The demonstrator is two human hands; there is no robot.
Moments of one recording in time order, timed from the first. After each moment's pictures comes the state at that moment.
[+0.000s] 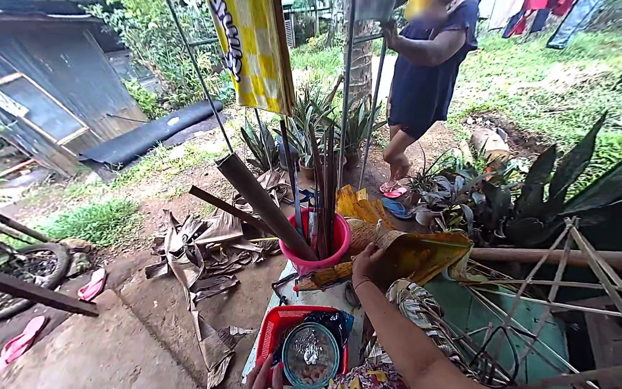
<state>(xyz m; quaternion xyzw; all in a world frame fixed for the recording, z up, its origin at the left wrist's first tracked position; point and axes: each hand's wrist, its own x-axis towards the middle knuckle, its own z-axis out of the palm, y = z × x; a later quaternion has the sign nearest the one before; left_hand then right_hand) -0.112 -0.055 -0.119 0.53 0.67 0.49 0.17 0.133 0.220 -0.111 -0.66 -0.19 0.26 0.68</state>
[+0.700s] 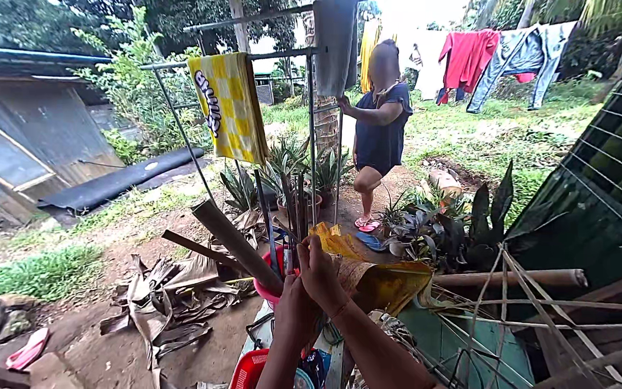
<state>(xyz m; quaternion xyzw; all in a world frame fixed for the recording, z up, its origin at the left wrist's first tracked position) 0.015 0.106 0.067 0.74 0.58 0.28 0.18 0.104 0.135 0.102 -0.53 -0.65 0.14 0.53</state>
